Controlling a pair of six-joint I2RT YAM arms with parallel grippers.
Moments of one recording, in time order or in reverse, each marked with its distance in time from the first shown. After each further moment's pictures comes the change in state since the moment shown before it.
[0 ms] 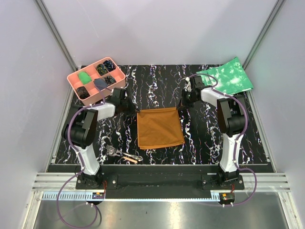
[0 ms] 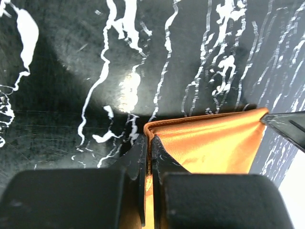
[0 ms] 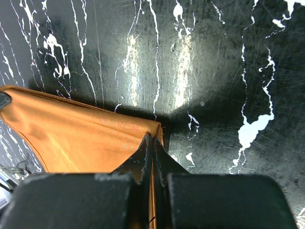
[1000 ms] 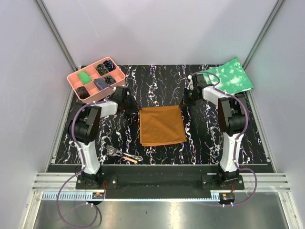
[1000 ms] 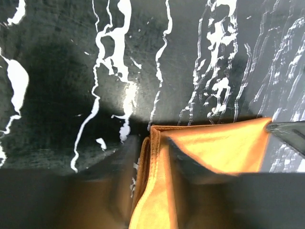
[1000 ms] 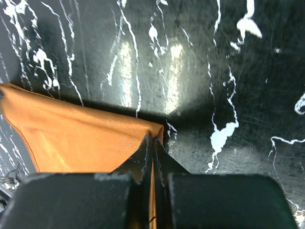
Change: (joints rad) left arm -0.013 0.064 0.058 0.043 -0.024 0.013; right arm -0.023 0.011 0.025 -0.009 0.027 -0.029
